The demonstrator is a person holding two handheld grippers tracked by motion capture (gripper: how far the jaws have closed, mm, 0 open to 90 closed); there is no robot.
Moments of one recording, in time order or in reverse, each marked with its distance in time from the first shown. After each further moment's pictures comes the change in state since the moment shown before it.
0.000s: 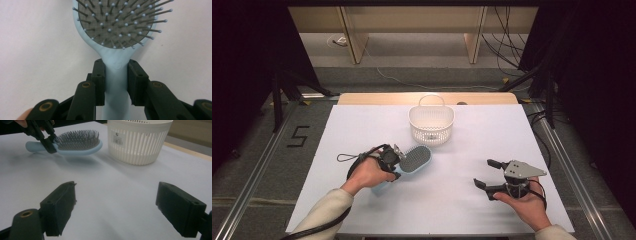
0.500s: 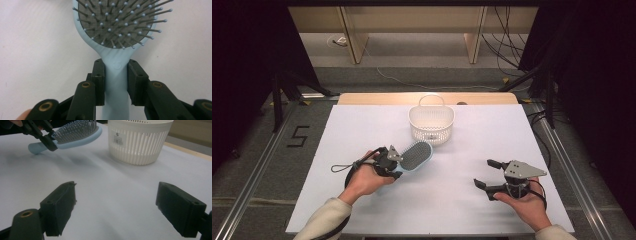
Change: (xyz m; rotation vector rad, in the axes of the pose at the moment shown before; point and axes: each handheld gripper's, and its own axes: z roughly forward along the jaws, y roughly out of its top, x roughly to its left) left arm -0.006 -0.013 -0.003 -0.156 0.059 0.000; right arm 0.000 -0.001 0.000 -0.003 0.006 0.001
